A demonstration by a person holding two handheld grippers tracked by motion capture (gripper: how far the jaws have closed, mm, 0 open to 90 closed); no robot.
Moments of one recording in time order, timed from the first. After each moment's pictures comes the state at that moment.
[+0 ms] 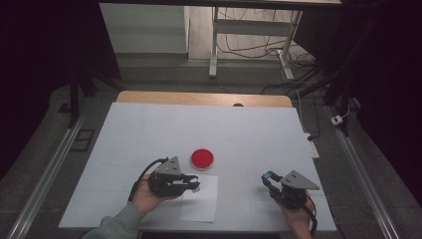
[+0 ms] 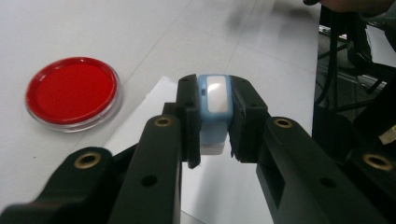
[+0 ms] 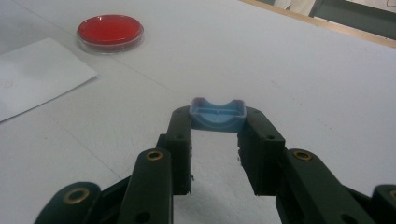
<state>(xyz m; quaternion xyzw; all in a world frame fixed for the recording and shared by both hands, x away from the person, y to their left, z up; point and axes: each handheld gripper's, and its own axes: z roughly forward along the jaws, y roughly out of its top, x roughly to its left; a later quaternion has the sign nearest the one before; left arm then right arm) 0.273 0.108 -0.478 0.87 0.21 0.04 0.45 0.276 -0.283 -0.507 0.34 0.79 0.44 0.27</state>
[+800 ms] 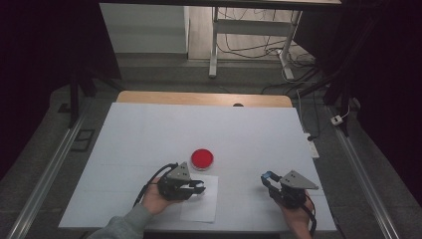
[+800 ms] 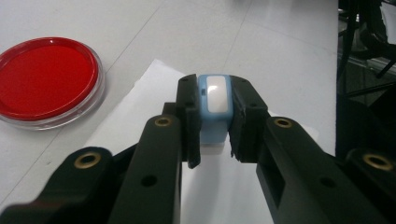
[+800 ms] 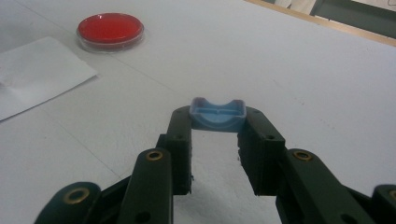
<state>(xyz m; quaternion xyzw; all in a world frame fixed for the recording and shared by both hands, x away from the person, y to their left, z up) 0.279 0.088 -0.503 0.88 0.20 0.04 0.42 0.276 -0.282 -0.508 0.34 0.79 0.43 0.27</state>
